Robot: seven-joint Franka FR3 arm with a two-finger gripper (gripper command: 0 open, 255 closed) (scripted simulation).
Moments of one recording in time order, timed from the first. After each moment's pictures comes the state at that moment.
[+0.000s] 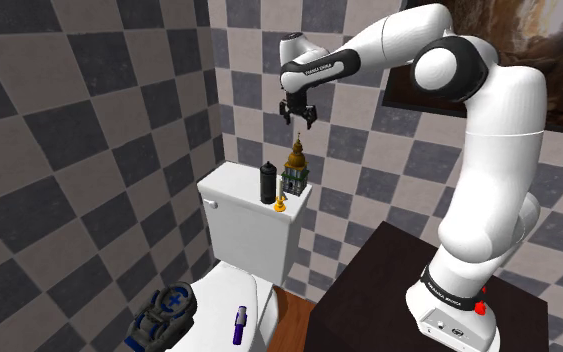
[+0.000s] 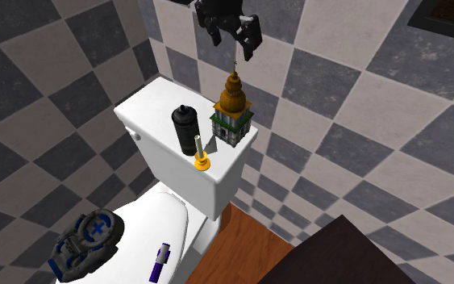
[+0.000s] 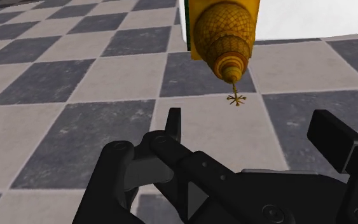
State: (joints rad) arm -0.31 0.32 0.14 -1.60 -0.35 2.01 1.31
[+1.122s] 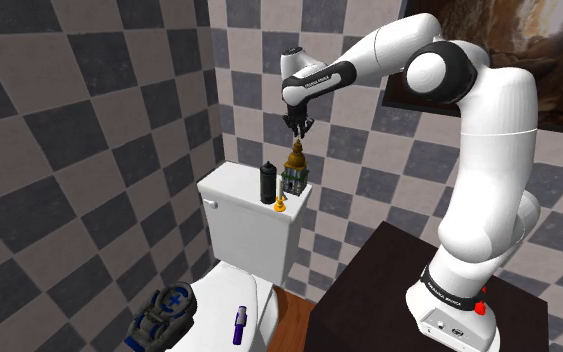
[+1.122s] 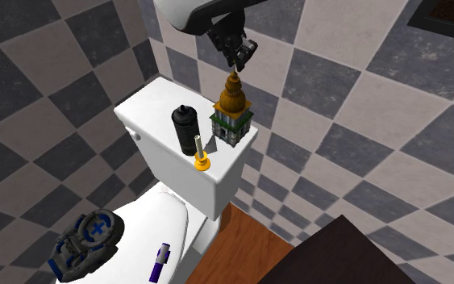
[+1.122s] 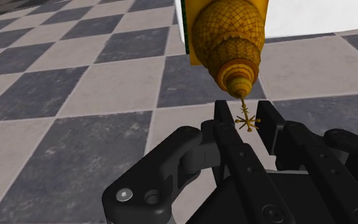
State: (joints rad) arm -0.31 0.37 0.12 -1.64 -0.37 2.09 1.37
